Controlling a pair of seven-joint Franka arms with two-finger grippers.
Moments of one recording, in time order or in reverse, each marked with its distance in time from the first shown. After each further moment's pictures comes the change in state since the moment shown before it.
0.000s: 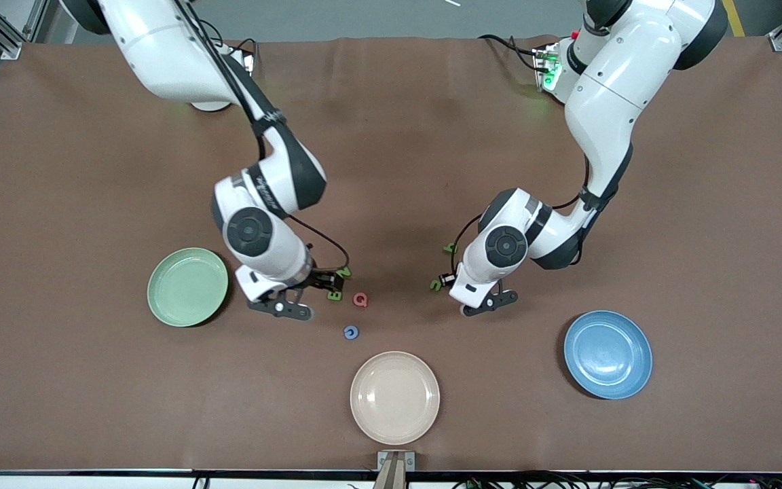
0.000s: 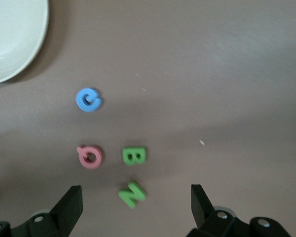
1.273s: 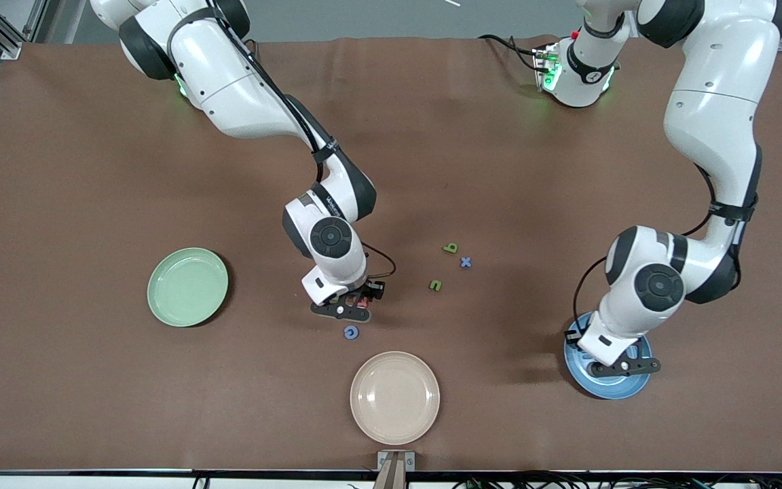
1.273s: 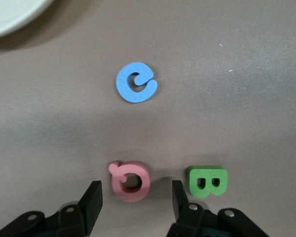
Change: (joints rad) left arm 0.302 -0.019 0.088 0.140 0.214 0.001 0.532; right arm 0.112 0.230 -0.006 0.134 -0.083 0.124 0.124
